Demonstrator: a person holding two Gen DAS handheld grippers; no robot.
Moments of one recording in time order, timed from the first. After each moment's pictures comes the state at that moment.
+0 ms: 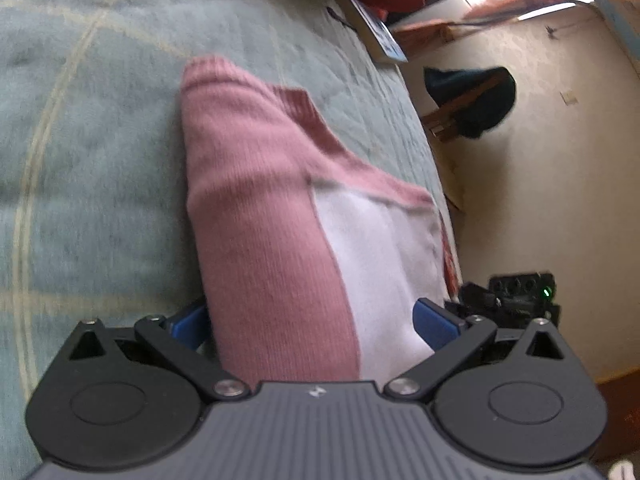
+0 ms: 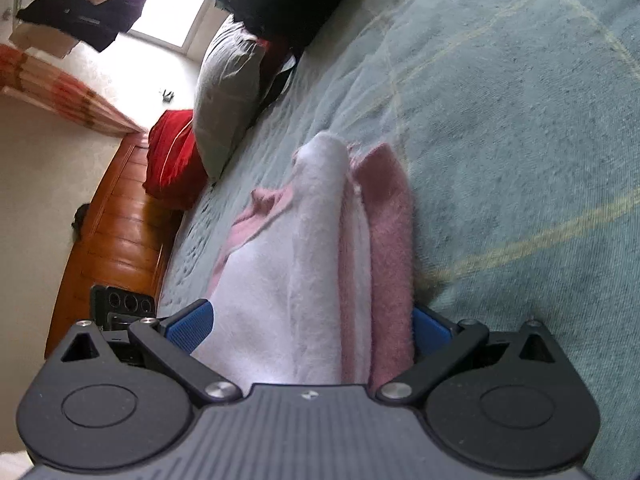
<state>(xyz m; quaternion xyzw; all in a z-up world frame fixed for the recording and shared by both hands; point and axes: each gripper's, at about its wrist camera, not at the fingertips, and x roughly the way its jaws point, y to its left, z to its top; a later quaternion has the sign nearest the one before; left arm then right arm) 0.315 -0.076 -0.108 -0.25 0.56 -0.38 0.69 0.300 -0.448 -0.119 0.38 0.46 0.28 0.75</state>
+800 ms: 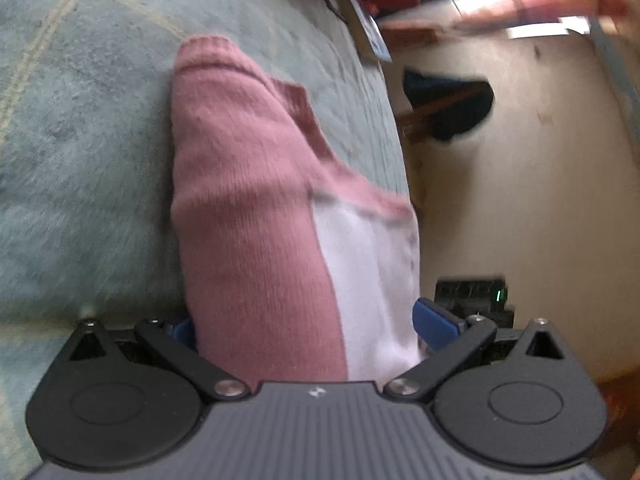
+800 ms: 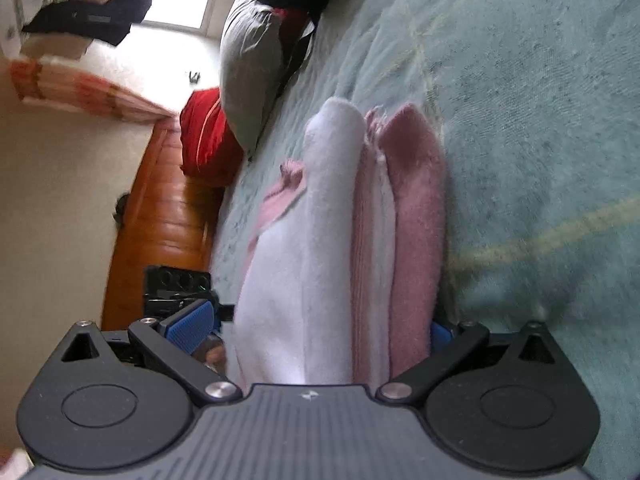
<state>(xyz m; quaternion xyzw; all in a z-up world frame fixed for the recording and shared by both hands) 0.346 -0.083 -0.129 -0.33 0.57 -0.40 0.64 0.331 -0.435 -0.140 0.44 0.48 0.34 0.68</state>
